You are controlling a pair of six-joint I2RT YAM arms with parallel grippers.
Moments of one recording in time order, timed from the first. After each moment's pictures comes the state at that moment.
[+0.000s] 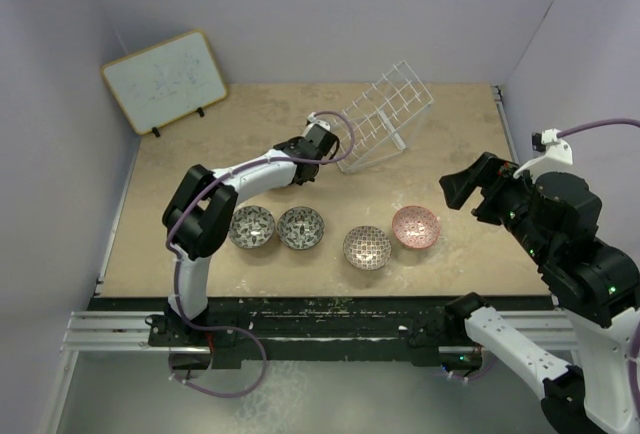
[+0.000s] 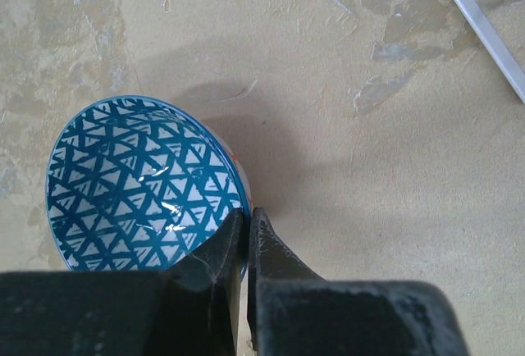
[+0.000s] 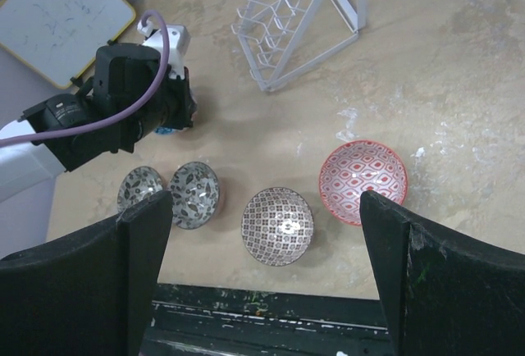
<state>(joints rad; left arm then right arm) -0.67 2.01 1.47 -0.44 -0.54 -0.24 0.43 0.75 1.46 -1.11 0.25 0.56</state>
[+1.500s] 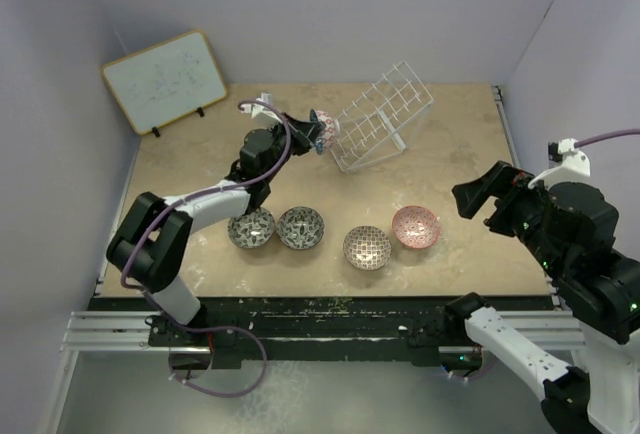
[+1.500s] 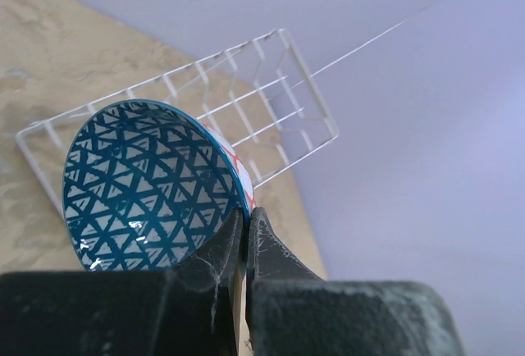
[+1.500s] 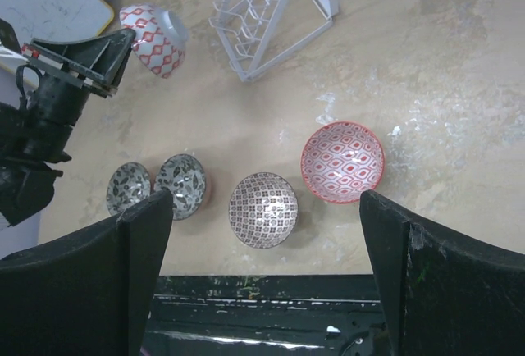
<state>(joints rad) -0.54 1.63 0.94 0.69 -0.03 -0.92 0.43 0.74 1.53 -1.23 0.29 0.58</state>
